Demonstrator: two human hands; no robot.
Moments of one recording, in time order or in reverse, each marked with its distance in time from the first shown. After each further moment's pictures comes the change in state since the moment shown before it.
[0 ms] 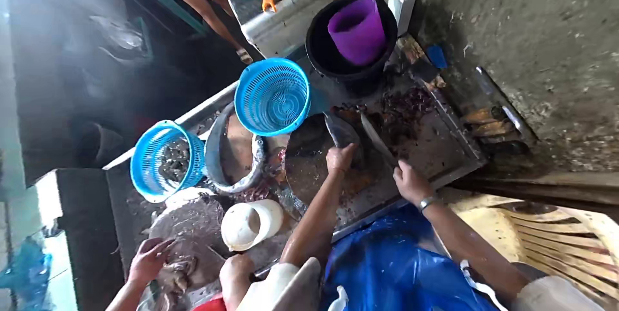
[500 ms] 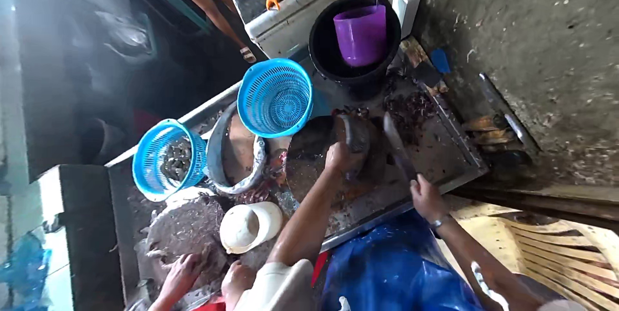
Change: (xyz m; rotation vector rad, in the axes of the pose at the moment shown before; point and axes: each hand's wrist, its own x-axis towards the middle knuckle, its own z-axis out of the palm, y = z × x) left_hand 0.008 0.020 -0.018 0.399 -0.101 0.316; right_hand -0.001 0.069 0.016 0.101 0.194 -0.039
